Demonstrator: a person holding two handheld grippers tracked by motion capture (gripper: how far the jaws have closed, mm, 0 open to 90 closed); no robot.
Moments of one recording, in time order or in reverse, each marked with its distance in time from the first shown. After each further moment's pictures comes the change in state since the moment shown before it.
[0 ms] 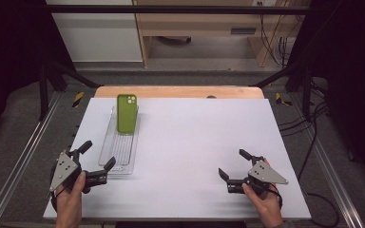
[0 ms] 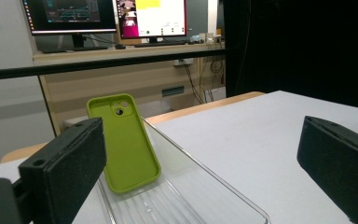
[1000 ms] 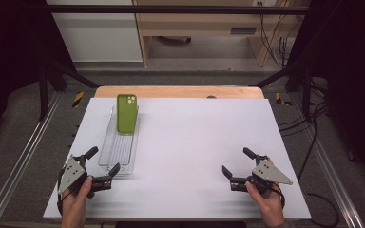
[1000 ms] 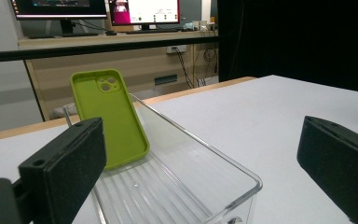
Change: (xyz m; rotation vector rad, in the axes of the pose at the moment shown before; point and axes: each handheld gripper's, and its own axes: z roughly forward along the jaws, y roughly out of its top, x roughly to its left) left arm -0.007 -0.024 0.005 0.041 -0.038 -0.002; right arm -0.008 0.001 -0.005 -0.036 -0.042 0.013
